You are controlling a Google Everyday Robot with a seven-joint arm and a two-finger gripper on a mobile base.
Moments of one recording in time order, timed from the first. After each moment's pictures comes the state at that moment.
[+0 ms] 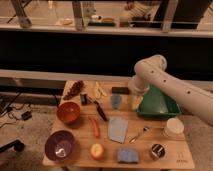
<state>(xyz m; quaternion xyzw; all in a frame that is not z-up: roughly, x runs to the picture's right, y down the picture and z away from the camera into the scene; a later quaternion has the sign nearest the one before) 0.145 0.028 0.784 -0.24 -0.08 -0.04 0.97</state>
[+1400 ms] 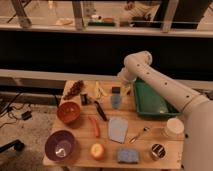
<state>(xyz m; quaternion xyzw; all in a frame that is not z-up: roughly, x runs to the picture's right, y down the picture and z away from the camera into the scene) 0.104 -0.028 0.866 -0.19 -0.11 -0.02 0.97</state>
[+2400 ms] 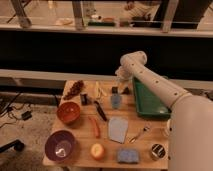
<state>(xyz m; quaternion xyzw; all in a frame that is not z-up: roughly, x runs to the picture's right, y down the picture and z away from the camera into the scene) 0.097 -0.046 0.908 -0.17 -0.11 -0.02 0.98</state>
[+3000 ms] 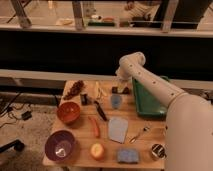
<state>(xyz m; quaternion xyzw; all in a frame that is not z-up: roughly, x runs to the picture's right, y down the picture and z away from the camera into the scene) 0.095 -0.053 0.924 -0.16 -0.09 -0.02 0.98</state>
